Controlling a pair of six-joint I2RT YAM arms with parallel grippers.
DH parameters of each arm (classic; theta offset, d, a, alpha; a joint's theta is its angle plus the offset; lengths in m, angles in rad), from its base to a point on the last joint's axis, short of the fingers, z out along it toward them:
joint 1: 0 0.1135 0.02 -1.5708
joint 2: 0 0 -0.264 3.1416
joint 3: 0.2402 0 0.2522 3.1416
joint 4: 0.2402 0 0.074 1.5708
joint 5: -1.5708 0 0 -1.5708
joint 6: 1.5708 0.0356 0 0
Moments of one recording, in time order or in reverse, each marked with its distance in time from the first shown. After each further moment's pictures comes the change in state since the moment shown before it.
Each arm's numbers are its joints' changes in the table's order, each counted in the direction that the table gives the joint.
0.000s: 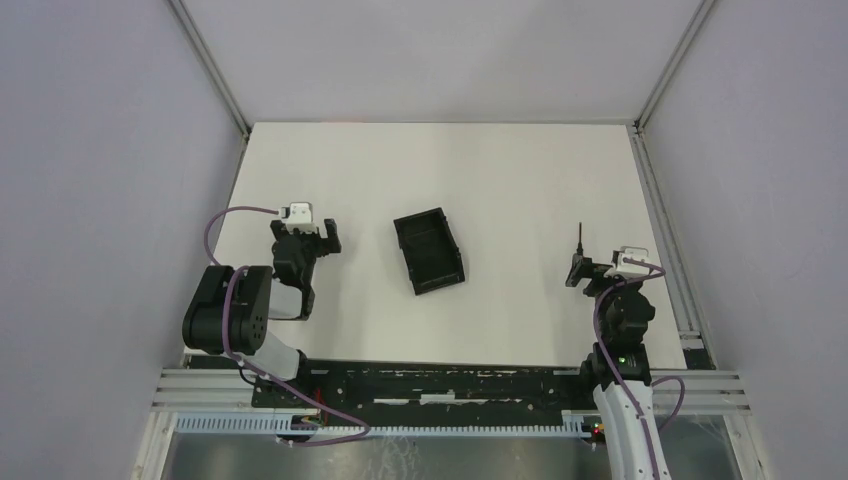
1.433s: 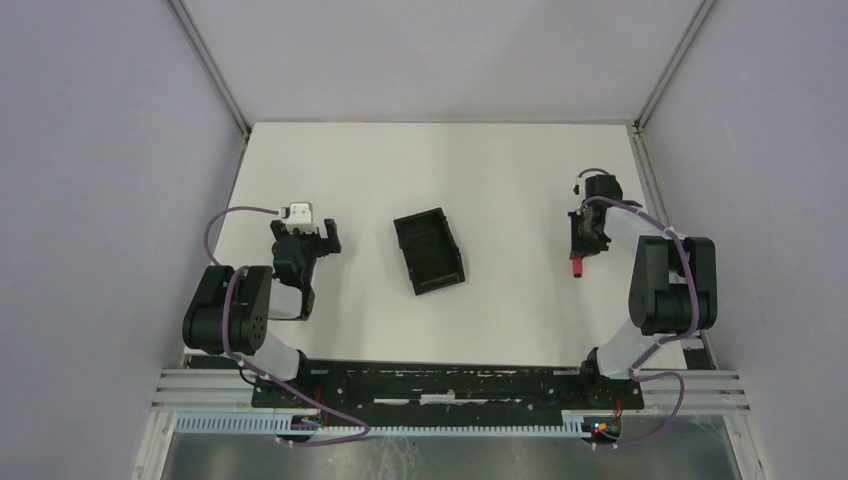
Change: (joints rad) left arm 0.000 0.000 0.000 0.000 0.000 0.000; right arm 0.001 1.470 0.940 0.579 0.006 -0.061
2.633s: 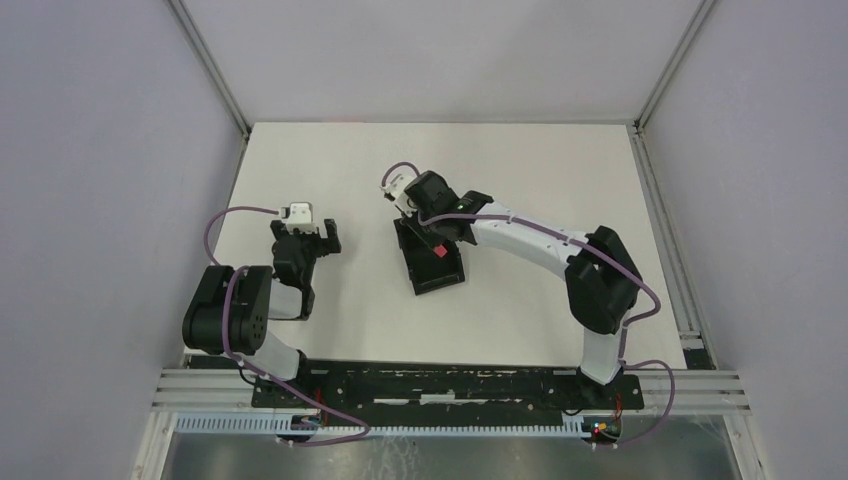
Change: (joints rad) left arm 0.000 0.000 0.000 0.000 0.000 0.000; right arm 0.910 0.186 0.557 0.053 -0.066 -0.070
